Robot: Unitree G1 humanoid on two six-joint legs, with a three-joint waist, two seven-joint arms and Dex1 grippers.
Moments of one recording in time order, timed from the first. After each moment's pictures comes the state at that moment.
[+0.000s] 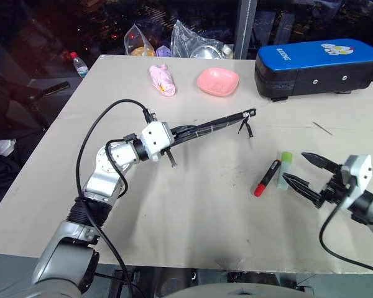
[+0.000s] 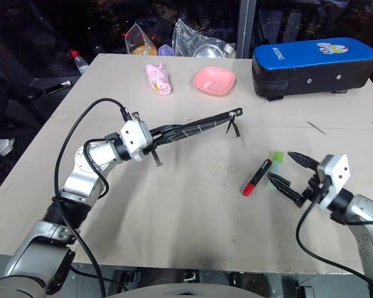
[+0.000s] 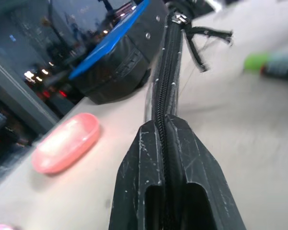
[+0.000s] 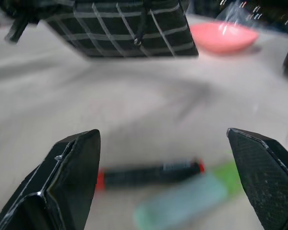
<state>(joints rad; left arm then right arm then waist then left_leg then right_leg) -0.49 0.64 -0.20 0.11 -0.36 -0.20 -0.82 0.11 -0.61 -0.27 -0.40 0.57 0.29 0.78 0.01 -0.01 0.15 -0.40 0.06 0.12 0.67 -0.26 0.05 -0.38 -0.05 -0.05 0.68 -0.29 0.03</state>
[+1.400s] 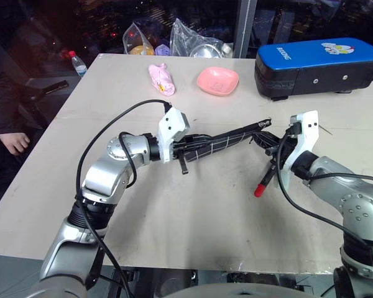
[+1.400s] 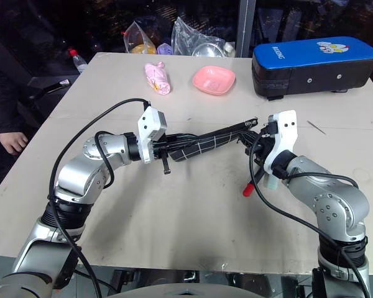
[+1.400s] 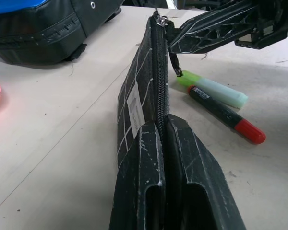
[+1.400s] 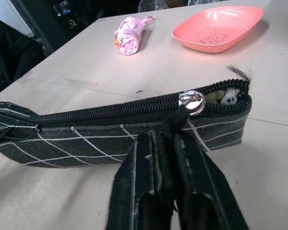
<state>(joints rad) -0.52 0.59 -0.16 -0.15 -0.42 0.42 -0.93 -0.32 -0.39 -0.16 -0.56 0.86 1.00 0.09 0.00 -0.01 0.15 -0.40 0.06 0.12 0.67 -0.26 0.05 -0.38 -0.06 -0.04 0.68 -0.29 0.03</state>
